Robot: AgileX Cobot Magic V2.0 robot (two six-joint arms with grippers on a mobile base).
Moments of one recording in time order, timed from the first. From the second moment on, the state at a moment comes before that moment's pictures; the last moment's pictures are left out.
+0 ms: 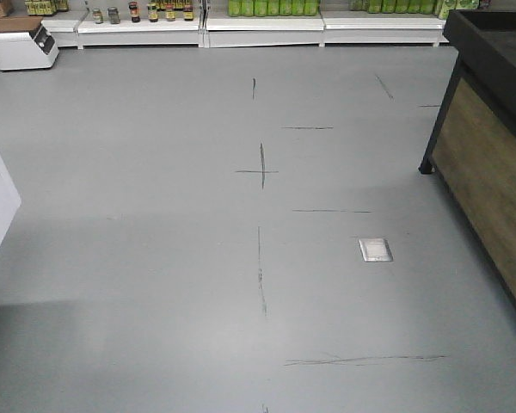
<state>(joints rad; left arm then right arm) 0.09 -0.01 0.02 0.00 0.13 -0.08 -0.01 -0.01 0.03 -0.12 0.18 0.28</state>
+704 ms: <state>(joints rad) 0.09 -0.01 0.02 0.00 0.13 -0.08 -0.01 -0.01 0.03 -0.12 0.18 0.28</state>
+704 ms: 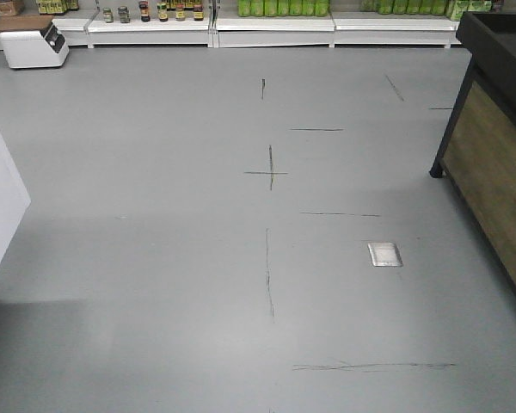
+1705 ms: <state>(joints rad) 0.09 -0.01 0.02 0.00 0.13 -0.08 -0.01 -0.01 0.03 -0.12 0.18 0.28</state>
